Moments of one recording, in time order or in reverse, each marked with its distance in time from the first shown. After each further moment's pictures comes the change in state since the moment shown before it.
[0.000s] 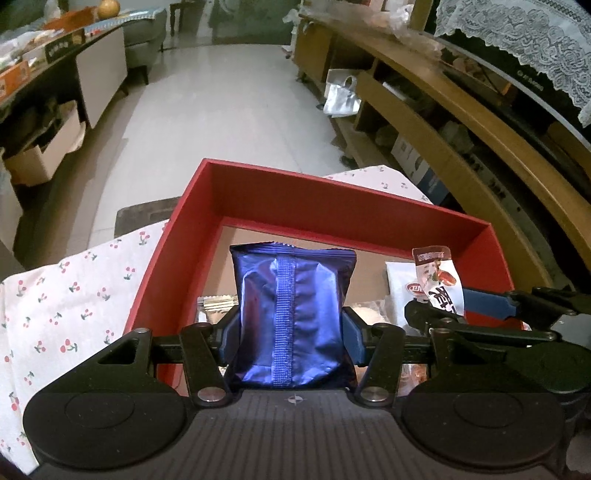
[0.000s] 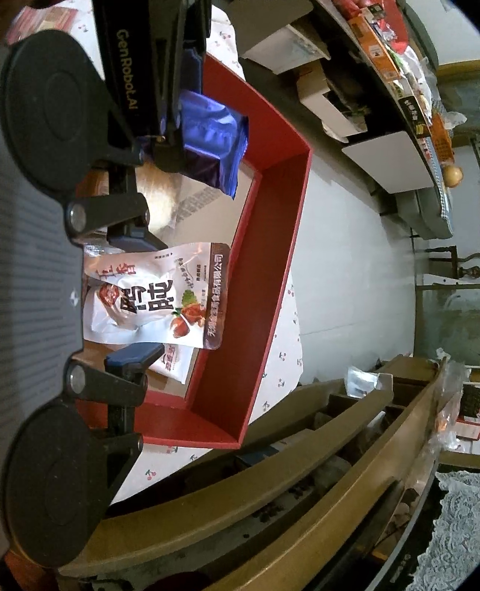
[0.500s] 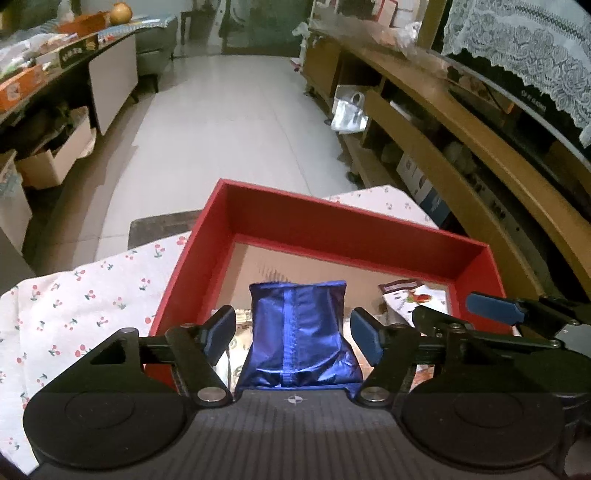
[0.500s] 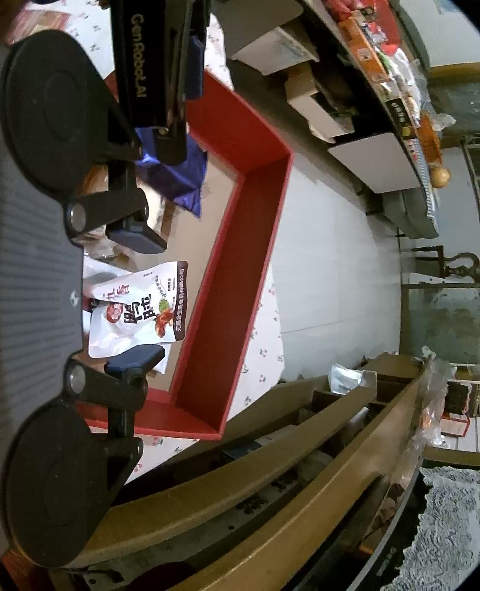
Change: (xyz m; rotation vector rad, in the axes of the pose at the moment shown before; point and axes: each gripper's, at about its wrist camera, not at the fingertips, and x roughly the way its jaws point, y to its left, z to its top) left arm -0.019 0.004 0.006 -0.029 -0.047 0.008; right arm -0.017 0.001 0.006 0.009 -0.067 -0.011
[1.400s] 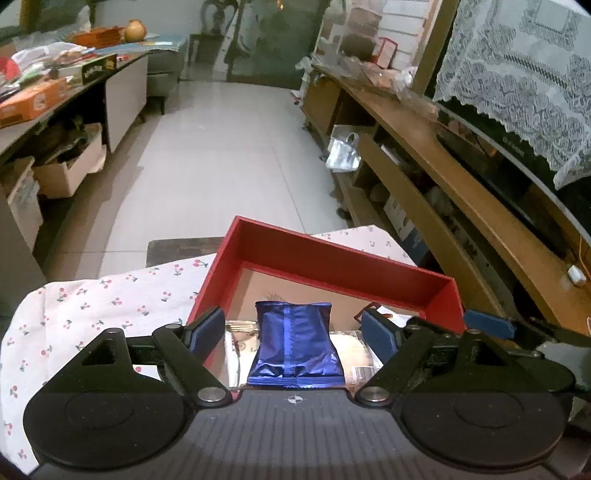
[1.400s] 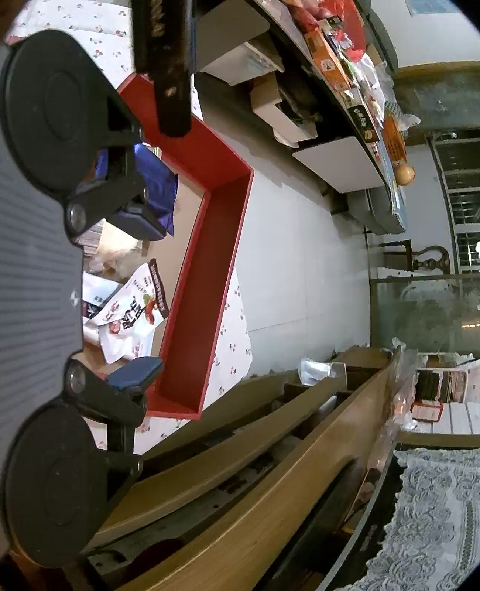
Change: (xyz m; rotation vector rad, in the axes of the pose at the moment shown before) left arm -0.054 0.013 -0.003 -0.063 -0.103 -0.047; right arm -0.041 0.000 -0.004 0.042 -0.093 0.007
